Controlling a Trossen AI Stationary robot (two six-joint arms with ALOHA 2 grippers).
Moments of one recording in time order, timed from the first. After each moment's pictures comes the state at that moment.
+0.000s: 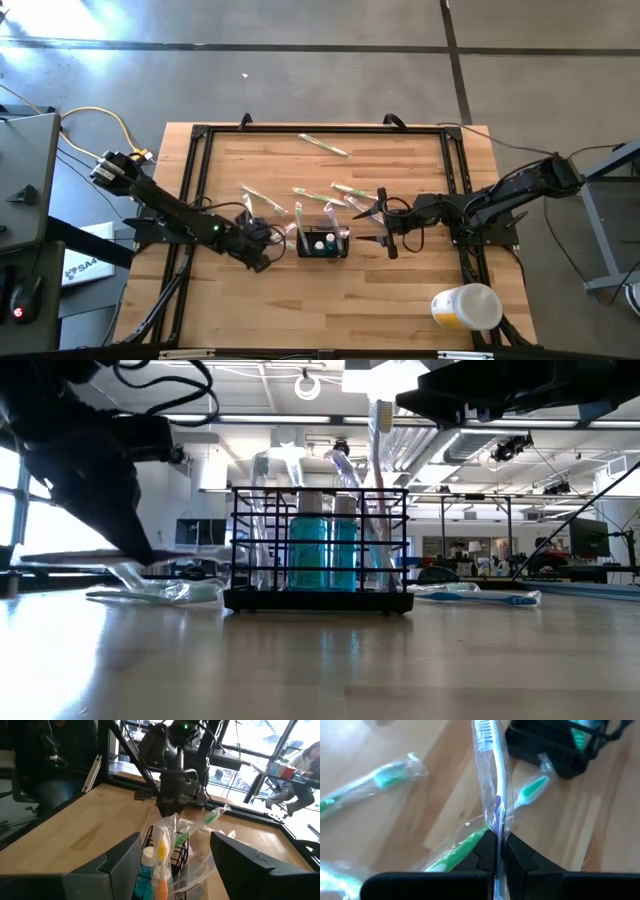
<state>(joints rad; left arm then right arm) -0.47 1.34 0.62 -0.34 -0.48 -0.82 0.19 1.18 0.46 0.60 0.05 -0.17</state>
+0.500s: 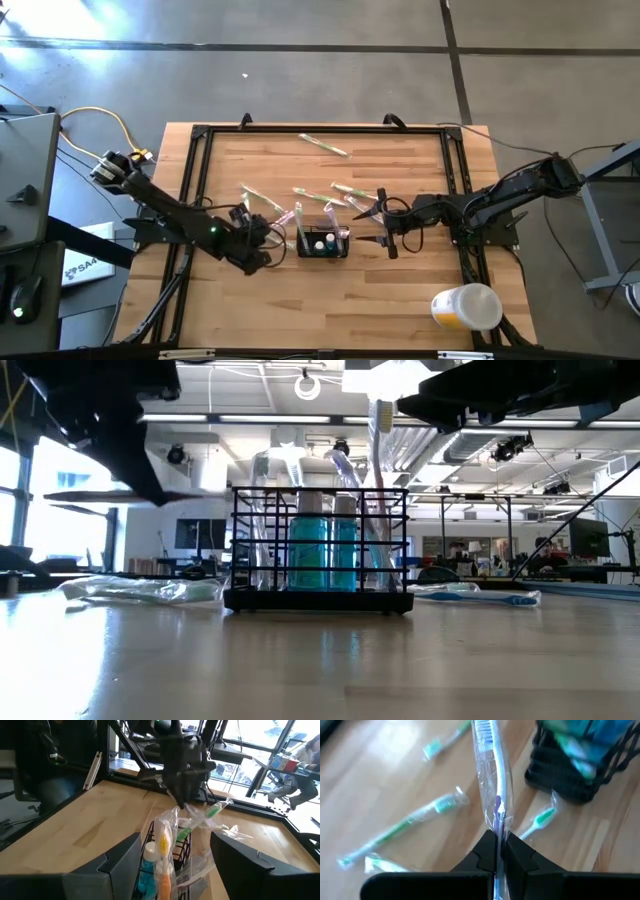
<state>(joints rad) -0.52 1.34 0.87 -0.74 -0.66 -0.88 0.19 1.18 0.46 0.58 0.05 -0.15</state>
